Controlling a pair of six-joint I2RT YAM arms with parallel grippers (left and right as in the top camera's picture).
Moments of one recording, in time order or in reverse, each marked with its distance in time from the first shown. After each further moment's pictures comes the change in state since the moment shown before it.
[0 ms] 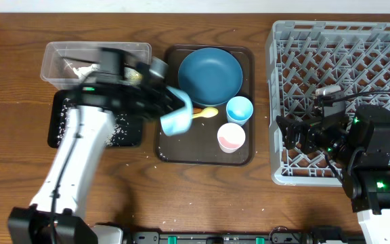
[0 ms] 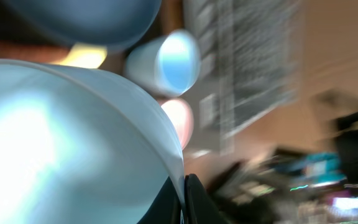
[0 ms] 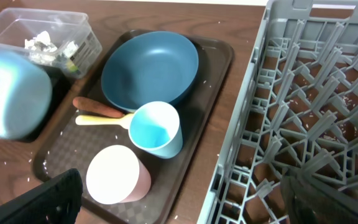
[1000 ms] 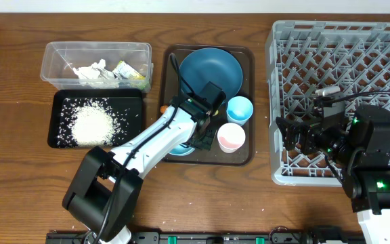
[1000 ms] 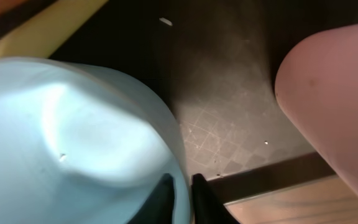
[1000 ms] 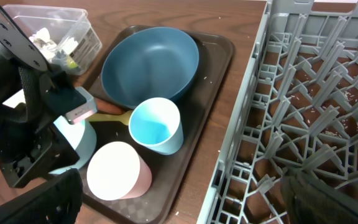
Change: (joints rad) left arm -0.450 0.301 0.000 -0.031 -0.754 0.028; right arm 0.000 0.000 0.000 -0.015 0.000 0.000
